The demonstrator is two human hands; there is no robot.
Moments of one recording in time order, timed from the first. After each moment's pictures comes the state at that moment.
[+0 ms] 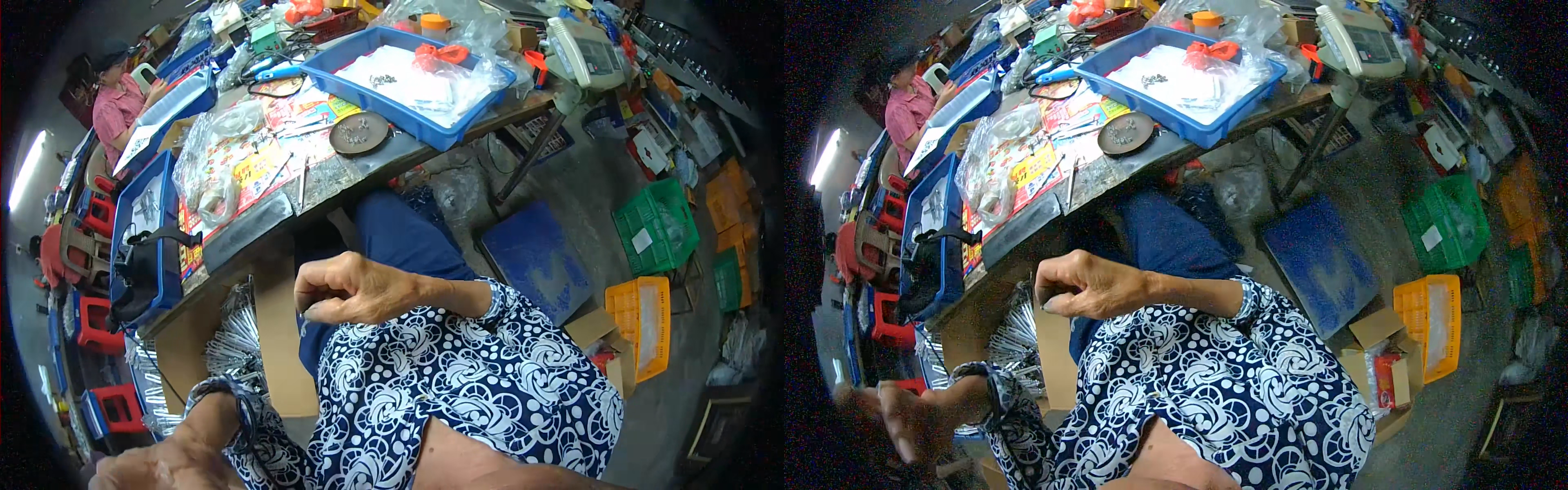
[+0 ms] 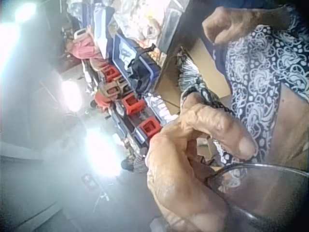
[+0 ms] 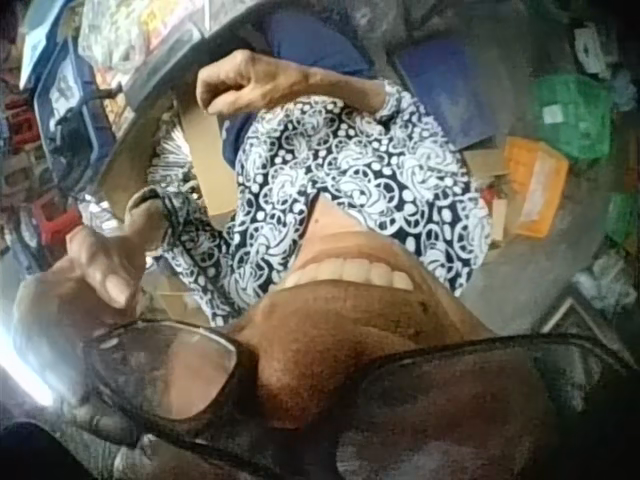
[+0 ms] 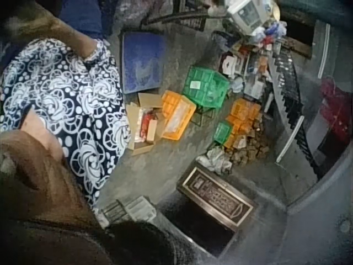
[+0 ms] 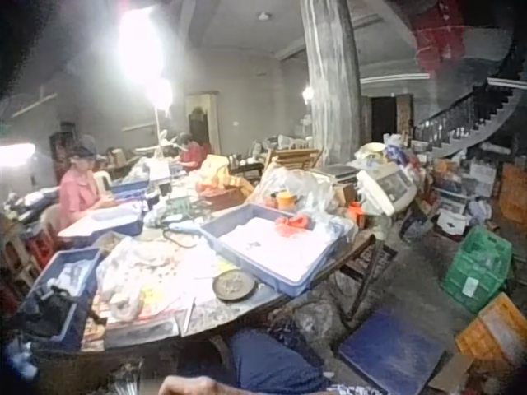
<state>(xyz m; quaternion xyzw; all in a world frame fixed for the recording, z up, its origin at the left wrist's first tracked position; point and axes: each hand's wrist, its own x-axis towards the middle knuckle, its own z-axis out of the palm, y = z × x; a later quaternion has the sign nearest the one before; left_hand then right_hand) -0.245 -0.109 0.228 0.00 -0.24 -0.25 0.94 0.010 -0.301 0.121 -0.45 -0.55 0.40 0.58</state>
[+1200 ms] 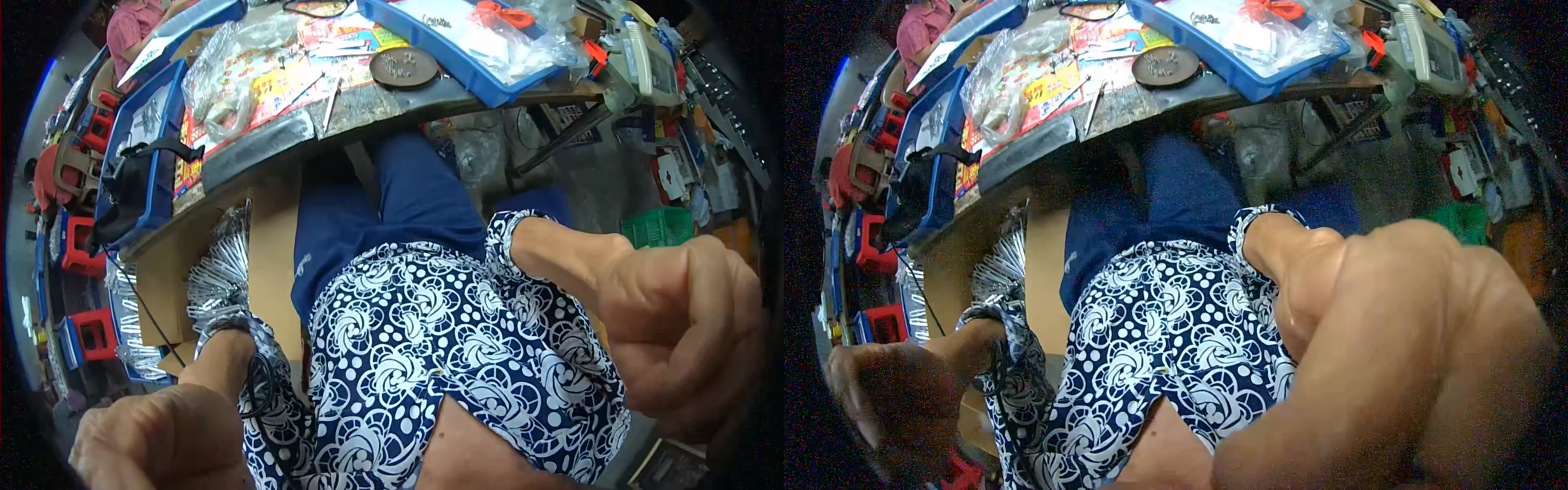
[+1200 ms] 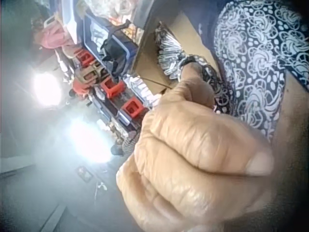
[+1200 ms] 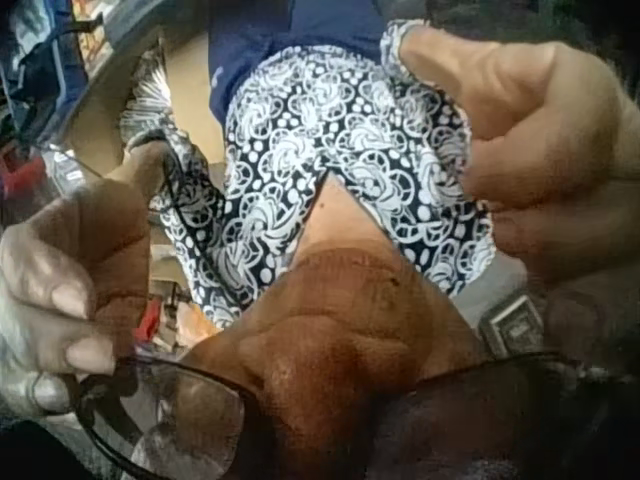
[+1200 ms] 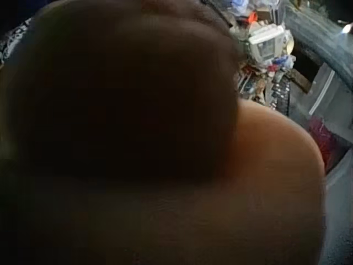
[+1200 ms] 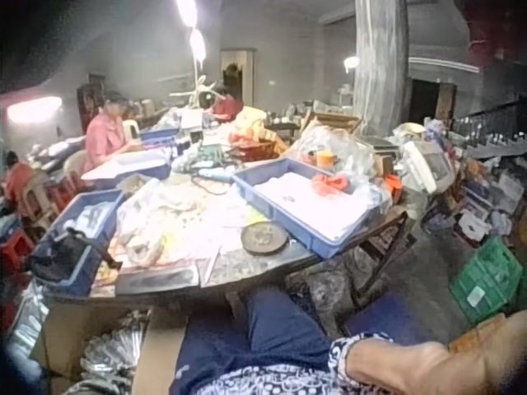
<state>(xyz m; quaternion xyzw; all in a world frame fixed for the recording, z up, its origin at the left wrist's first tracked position) -0.204 -0.165 0.160 -0.67 -0.04 -0.72 -0.19 0.022 -0.393 0.218 -0.22 -0.70 0.02 0.68</state>
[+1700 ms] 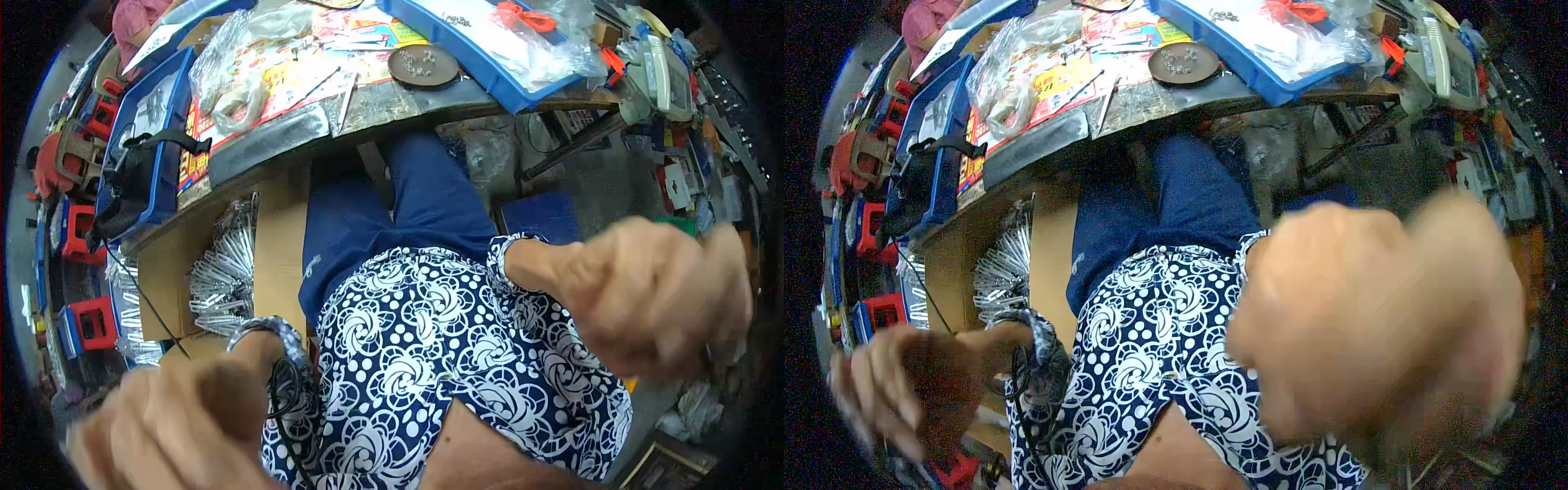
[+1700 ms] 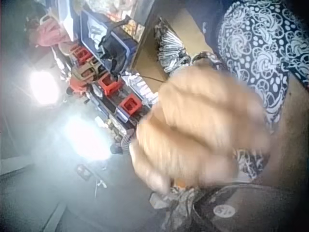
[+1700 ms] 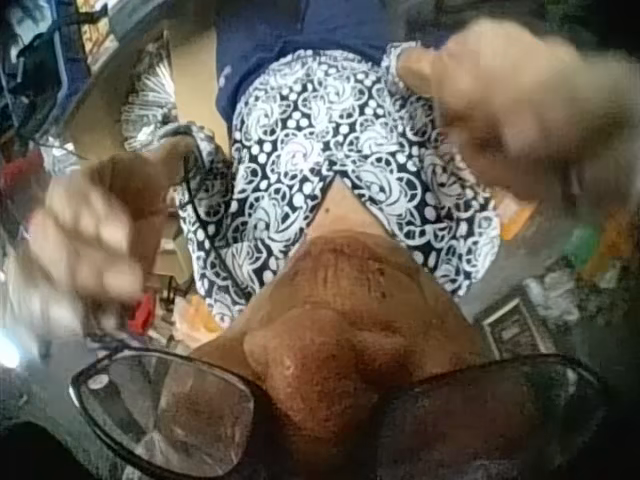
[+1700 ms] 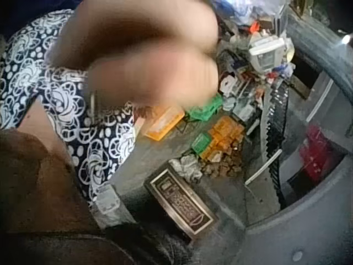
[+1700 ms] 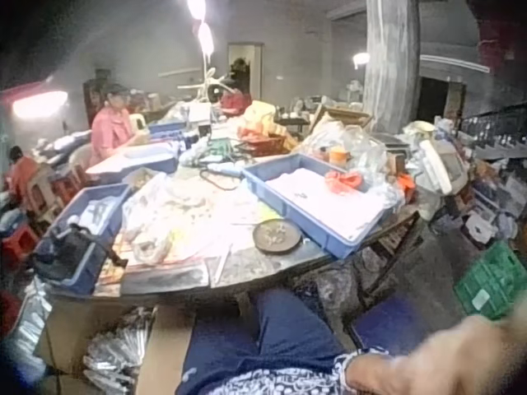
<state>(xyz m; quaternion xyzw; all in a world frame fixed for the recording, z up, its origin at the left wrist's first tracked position) -0.158 -0.175 0.155 -0.53 0.13 -0.61 -0.58 0.026 -0.387 0.167 -0.33 -0.58 -0.01 0.75</state>
